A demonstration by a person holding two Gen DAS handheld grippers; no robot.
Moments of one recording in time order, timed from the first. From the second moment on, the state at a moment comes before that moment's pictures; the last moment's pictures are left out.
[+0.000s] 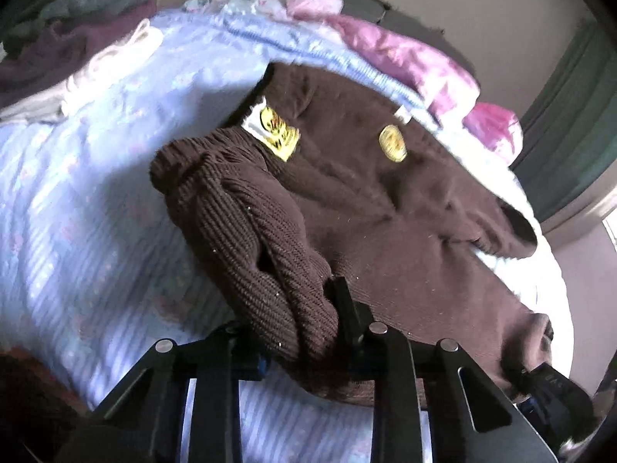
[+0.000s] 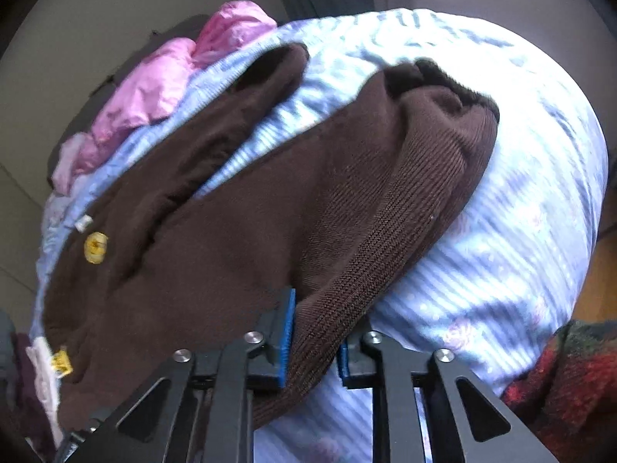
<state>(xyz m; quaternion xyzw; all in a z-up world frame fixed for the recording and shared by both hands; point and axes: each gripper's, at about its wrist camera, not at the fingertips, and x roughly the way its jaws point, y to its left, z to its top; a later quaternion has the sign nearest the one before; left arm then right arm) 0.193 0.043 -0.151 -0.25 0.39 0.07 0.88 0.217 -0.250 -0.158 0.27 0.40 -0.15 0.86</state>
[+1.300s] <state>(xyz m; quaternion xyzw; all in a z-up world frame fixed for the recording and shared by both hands) 0.377 0.090 -0.096 -0.17 0.46 0.08 0.87 0.441 -0.159 -0.059 0.07 0.43 -0.02 0.90</state>
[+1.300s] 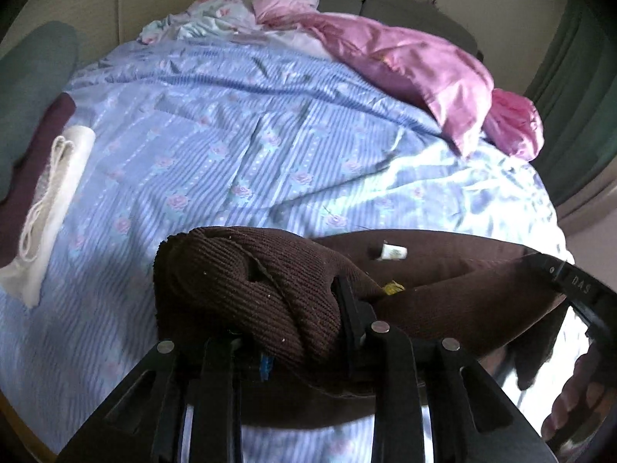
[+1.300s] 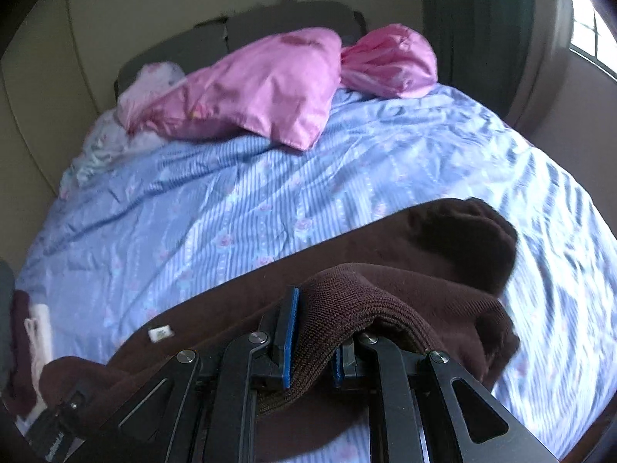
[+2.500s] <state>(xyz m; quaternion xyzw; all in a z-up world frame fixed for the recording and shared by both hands) 0.325 0.057 -0.052 -0.12 0.44 -0.04 0.89 0.402 -0.168 -0.024 -0.02 0.46 0.12 0.88</state>
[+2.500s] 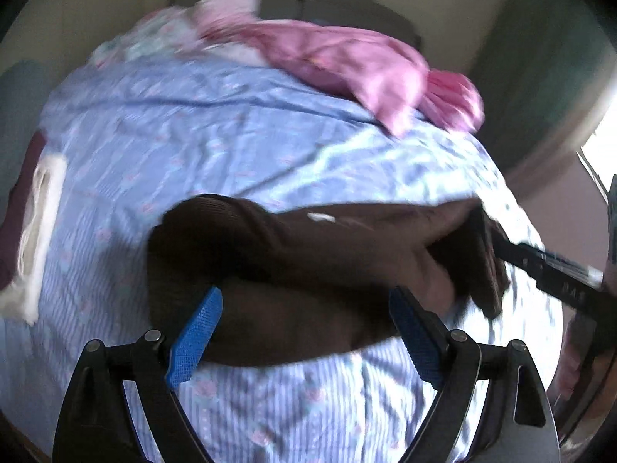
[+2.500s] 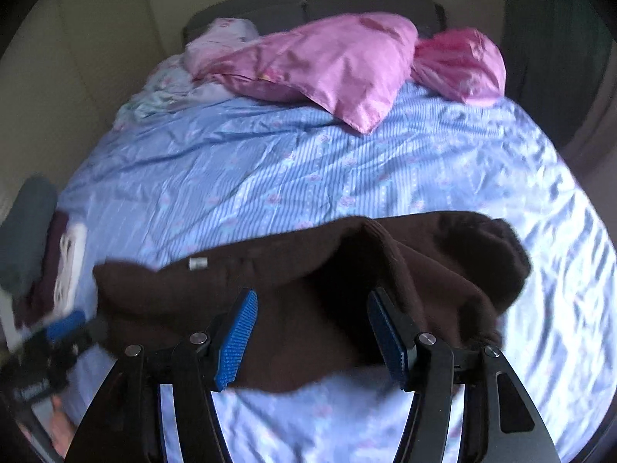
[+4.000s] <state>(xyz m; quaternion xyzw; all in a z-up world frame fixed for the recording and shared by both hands) 0.373 -0.028 -0.068 0.01 0.40 -0.08 0.91 0.399 -0.334 0.012 0.06 0.39 0.05 0.92</state>
